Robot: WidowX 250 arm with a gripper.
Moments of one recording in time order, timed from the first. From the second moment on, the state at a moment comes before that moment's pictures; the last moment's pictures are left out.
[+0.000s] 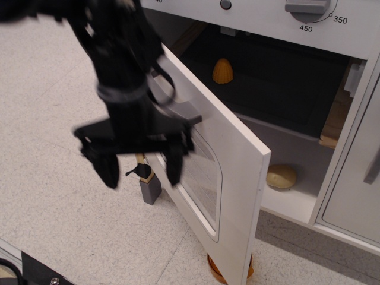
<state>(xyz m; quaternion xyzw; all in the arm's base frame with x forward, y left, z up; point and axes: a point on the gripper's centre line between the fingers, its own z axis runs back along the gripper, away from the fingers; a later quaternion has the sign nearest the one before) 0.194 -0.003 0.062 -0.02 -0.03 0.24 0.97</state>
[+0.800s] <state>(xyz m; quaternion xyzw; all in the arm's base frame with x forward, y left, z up) 0.254 -0.061 0.014 -0.05 -0.04 0.25 0.97</state>
